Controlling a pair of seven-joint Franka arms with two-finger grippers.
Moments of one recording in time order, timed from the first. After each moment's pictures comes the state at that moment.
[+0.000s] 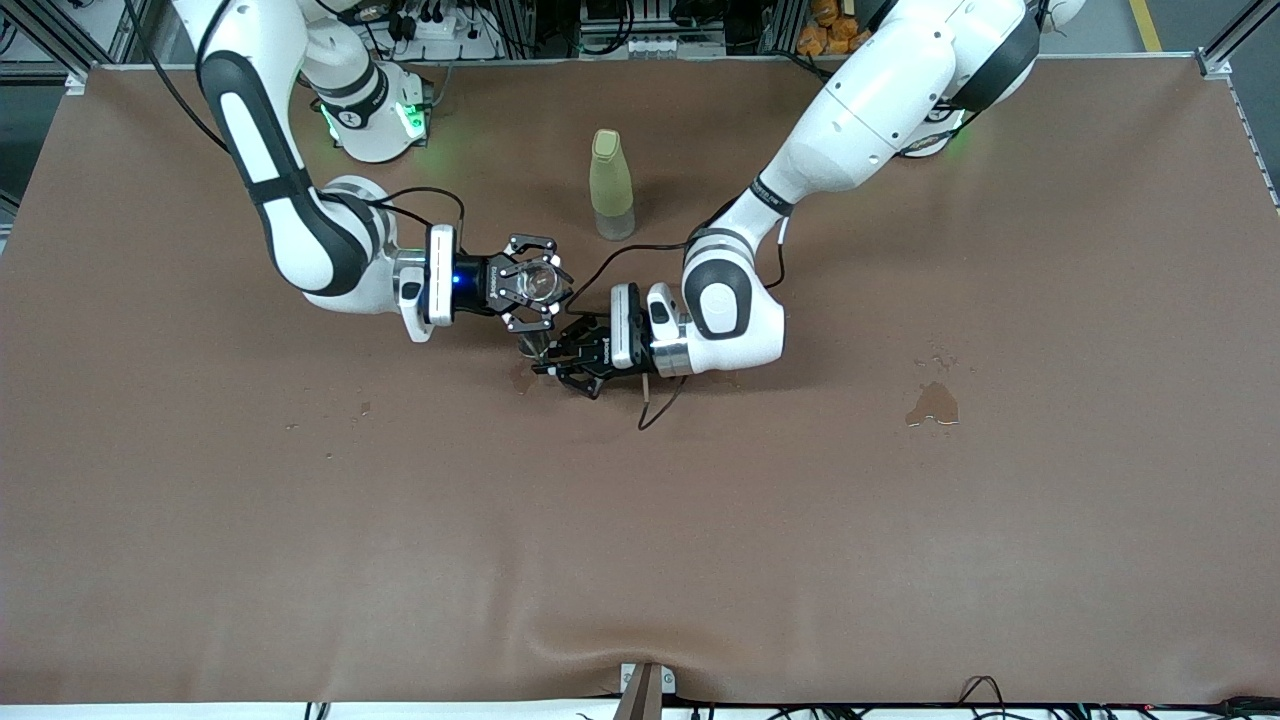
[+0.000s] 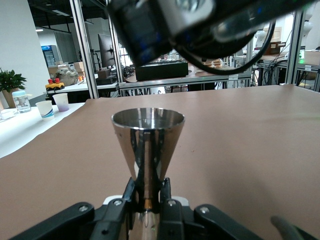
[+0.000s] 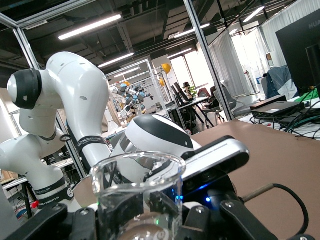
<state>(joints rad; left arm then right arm) -0.55 0.90 -0.28 -1.44 -1.88 2.39 2.56 0.46 0.27 -0.09 -2.27 1.94 1.78 -2.23</state>
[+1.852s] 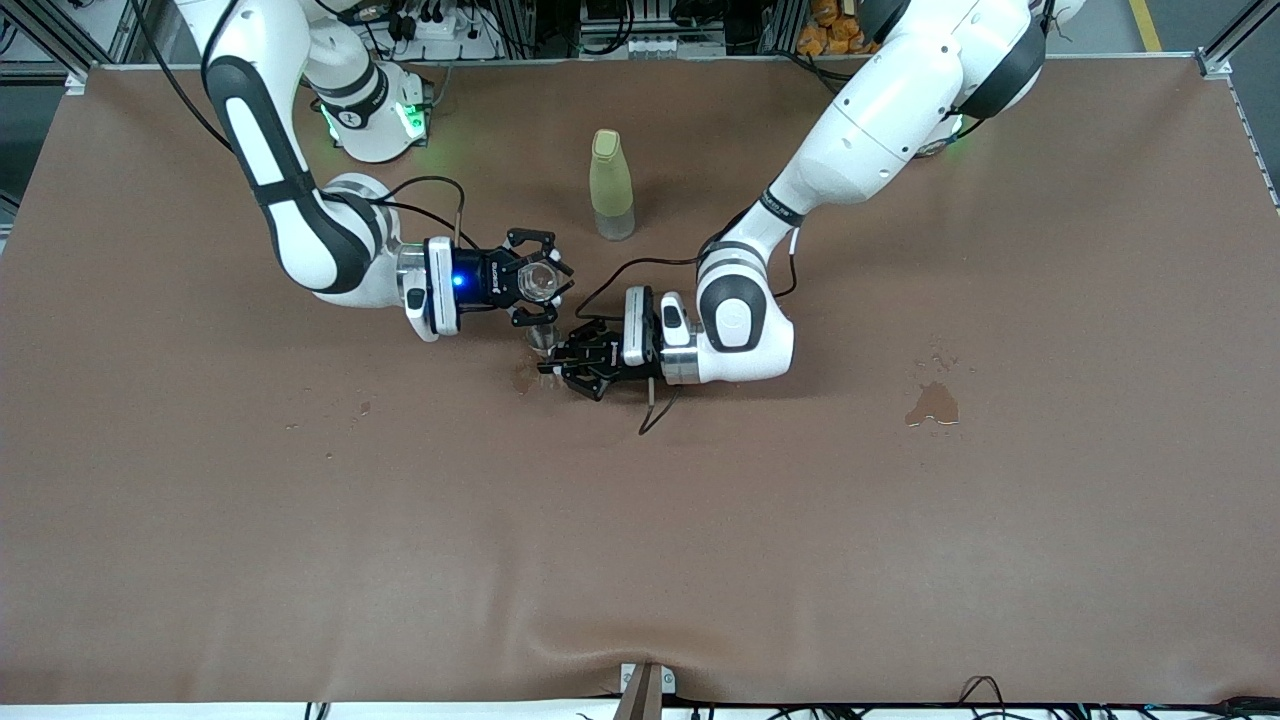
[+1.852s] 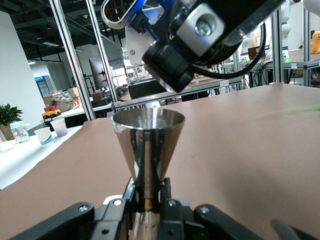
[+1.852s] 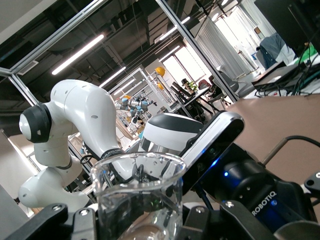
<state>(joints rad) -0.52 0.92 -0.27 -1.46 -1.88 2.27 2.70 0.46 0.27 -0.09 -2.31 1.96 1.74 -1.96</state>
